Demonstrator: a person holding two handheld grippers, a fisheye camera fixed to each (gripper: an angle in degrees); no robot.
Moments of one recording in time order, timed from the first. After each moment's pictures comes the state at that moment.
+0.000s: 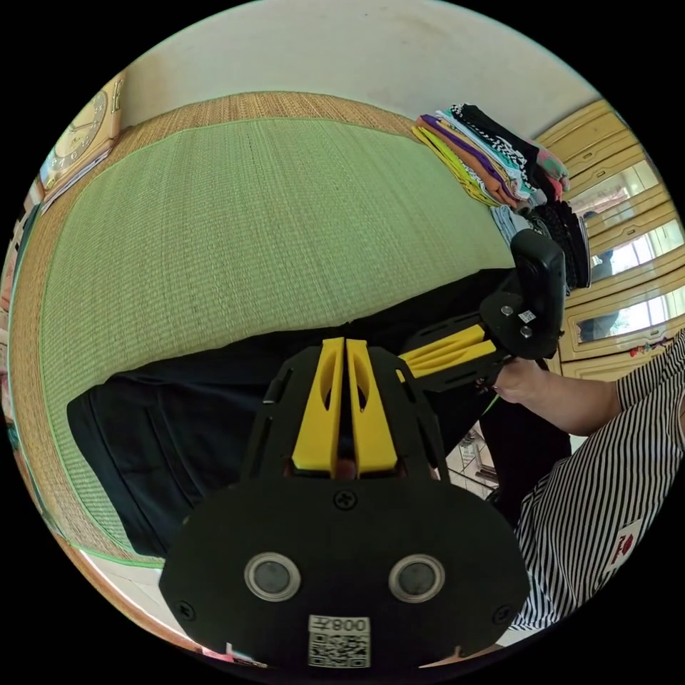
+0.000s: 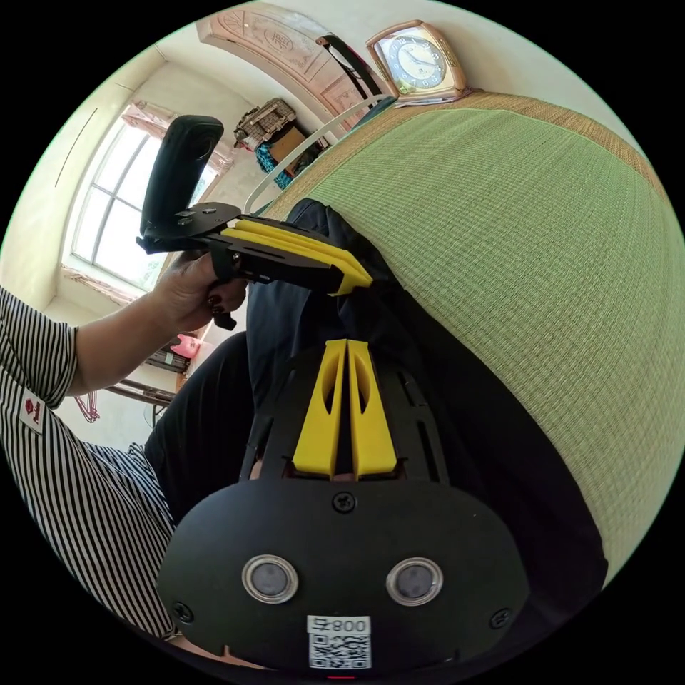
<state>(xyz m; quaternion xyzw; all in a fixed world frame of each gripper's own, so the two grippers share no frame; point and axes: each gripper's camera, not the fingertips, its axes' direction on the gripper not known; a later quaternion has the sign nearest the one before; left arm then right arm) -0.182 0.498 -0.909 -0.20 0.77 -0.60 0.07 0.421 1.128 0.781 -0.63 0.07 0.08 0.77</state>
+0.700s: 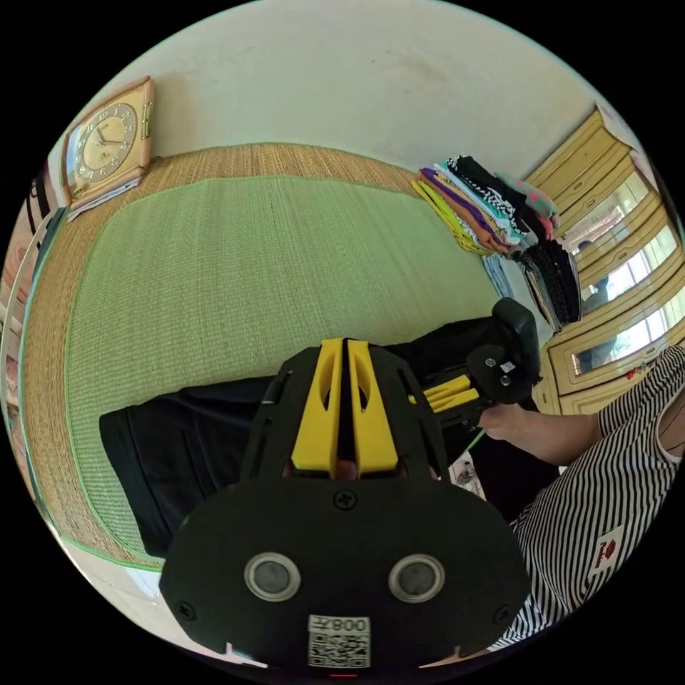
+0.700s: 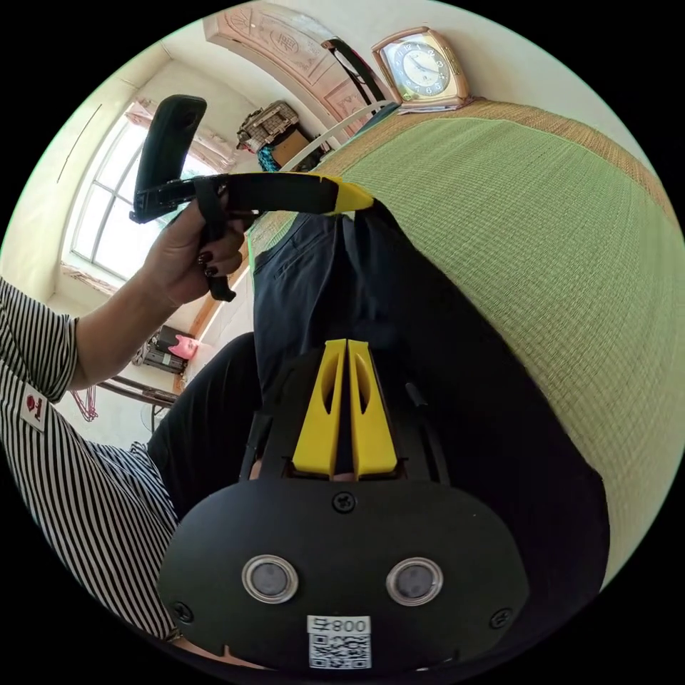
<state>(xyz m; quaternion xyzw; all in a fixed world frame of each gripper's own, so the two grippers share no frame) -0.166 0.559 -0.926 -0.21 0.70 -0.68 0.09 0.401 1.089 0.809 -0.62 0.07 0.07 0.78</state>
